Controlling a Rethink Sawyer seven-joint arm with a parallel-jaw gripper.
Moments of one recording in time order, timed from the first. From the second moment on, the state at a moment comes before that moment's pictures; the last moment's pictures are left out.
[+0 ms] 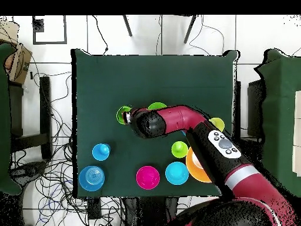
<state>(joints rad) -0.69 -0.48 0.69 1.73 -0.57 0.45 1.73</state>
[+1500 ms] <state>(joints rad) -0.78 -0.55 0.77 1.72 -0.75 0.72 1.52</state>
